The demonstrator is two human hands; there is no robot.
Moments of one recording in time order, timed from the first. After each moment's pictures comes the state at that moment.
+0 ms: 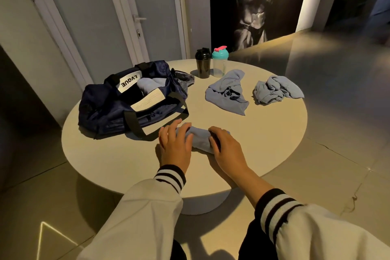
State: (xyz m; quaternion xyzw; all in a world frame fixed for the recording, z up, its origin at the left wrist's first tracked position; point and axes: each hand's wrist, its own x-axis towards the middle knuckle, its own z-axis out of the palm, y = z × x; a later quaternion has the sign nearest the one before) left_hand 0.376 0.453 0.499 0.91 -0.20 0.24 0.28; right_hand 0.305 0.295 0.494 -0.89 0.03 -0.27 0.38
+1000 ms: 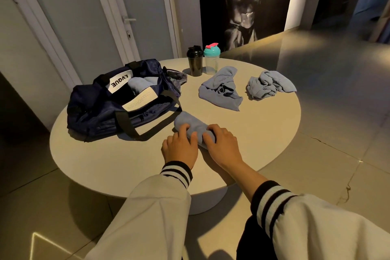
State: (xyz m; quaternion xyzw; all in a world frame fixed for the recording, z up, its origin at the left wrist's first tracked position) left_hand 0.372 0.429 0.489 0.95 -0.13 0.10 0.26; right_hand 0.312 0.302 0.493 -0.90 0.14 -0.23 0.34
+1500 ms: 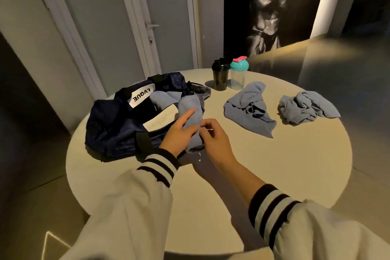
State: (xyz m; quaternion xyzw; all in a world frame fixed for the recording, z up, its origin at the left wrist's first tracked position) left_hand 0.483 0.462 0.590 0.79 -0.18 -0.06 0.58; right_hand 0.425 0.349 0.559 -0.73 0.04 -0.22 0.65
